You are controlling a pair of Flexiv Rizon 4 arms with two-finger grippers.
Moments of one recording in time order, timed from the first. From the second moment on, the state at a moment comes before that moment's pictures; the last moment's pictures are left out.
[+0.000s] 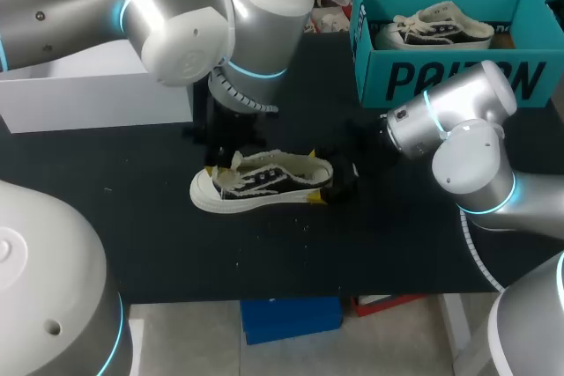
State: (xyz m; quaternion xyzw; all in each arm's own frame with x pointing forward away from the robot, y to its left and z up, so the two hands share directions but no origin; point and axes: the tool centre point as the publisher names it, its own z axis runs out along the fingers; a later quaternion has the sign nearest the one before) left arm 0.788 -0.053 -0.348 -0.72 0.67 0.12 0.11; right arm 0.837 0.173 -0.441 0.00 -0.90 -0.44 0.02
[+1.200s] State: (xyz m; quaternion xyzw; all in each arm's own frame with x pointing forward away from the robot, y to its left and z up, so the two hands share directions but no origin) left arm 0.783 -0.045 -0.344 -0.69 0.71 0.10 0.09; right arm 0.837 0.172 -0.443 0.00 -0.90 -0.44 0.02
